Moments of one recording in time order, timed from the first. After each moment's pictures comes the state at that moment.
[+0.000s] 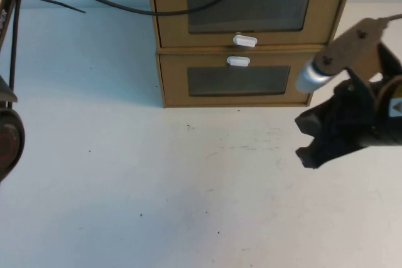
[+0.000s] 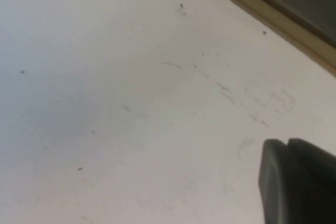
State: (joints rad) right arm 0.59 1.24 -0.99 0.09 0.61 -0.17; left arm -0.29 2.24 -2.57 -0.75 1.22 0.33
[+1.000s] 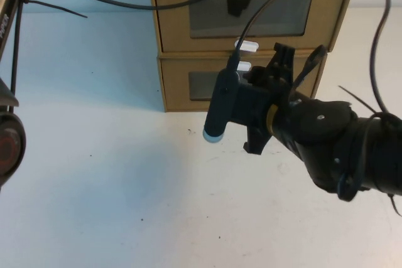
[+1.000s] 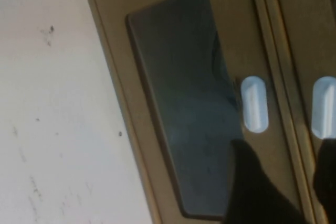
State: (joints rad) right arm 0.80 1.67 -1.08 -1.64 0.43 0.77; left arm -0.29 2.24 -2.57 -0.75 1.22 0.09
